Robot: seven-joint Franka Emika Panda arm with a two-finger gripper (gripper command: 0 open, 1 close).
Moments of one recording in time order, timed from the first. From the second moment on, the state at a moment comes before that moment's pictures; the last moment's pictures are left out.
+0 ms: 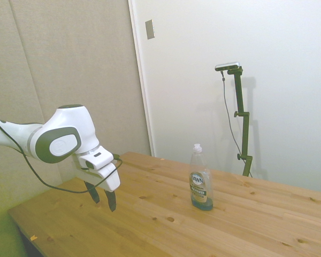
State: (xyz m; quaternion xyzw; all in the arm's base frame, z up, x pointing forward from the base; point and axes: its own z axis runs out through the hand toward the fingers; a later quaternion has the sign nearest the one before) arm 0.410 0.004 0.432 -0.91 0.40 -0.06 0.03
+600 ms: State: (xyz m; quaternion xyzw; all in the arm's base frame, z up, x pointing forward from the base) arm 0.470 -0.080 0.480 -0.87 0.47 -0.10 0.04
